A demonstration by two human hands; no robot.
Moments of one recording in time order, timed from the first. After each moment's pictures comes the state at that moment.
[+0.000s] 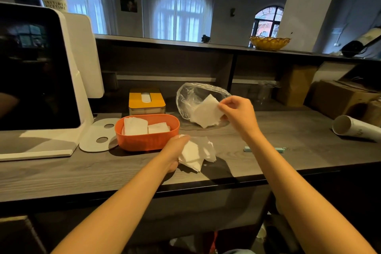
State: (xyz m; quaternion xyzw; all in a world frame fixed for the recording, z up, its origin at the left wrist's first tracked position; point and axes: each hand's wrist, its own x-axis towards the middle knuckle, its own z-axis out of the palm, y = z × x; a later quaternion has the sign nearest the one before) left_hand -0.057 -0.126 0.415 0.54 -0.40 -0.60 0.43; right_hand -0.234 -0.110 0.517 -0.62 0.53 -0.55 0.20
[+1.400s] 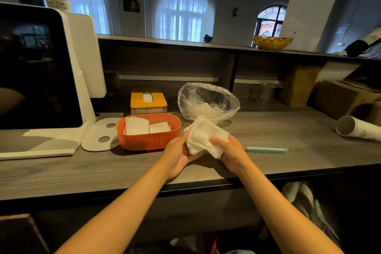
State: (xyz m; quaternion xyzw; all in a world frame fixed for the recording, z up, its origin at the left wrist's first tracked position) left_hand -0.056 -0.098 0.418 0.32 -0.36 -0.70 0.52; right_hand -0.230 -0.105 0.424 -0.41 0.43 -0.55 0.59
